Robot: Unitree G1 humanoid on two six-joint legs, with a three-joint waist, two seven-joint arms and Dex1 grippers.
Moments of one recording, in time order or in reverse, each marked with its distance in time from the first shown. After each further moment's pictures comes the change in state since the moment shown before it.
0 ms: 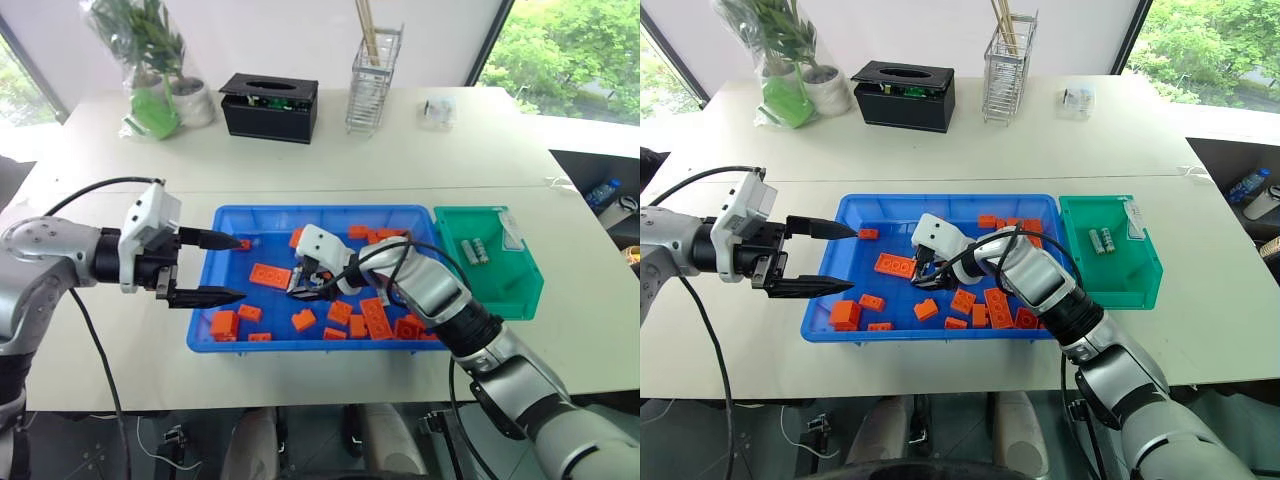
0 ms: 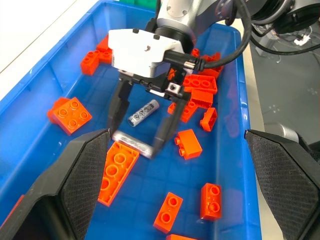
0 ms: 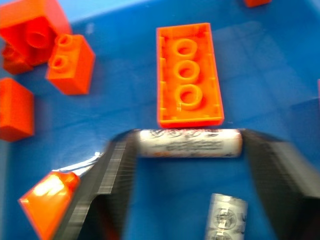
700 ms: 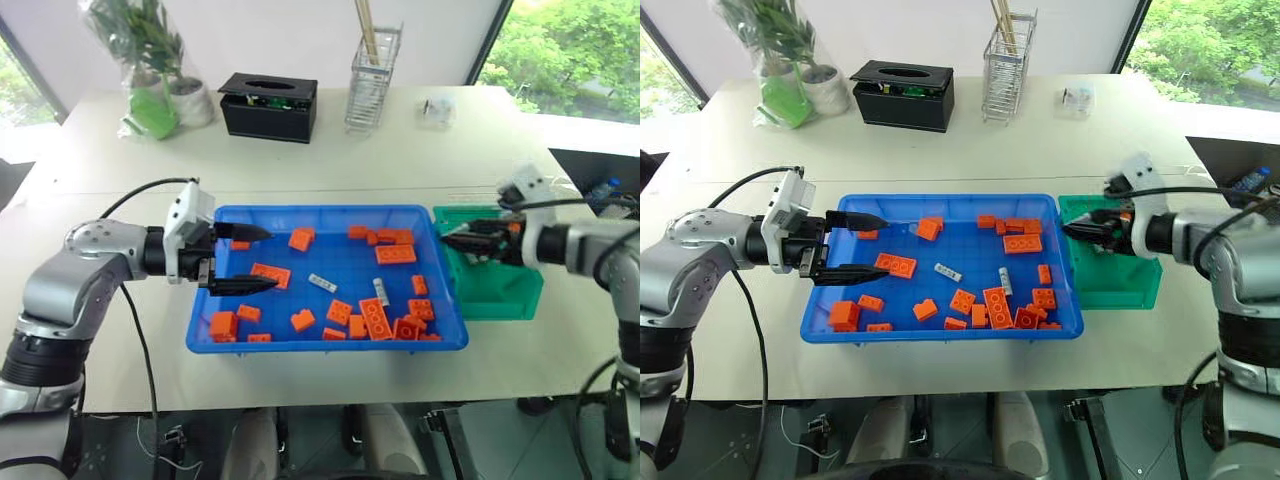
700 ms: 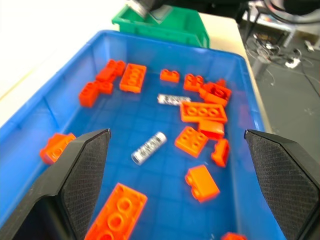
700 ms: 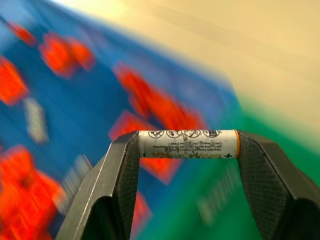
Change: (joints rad) left arm -0.102 -0.195 -0.112 0.097 0.070 -0.072 0.048; right arm 0.249 -0.525 -0.754 -0.217 0.273 0.422 0.007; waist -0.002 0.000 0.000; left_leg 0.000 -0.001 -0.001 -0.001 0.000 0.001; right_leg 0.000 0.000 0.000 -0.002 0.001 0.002
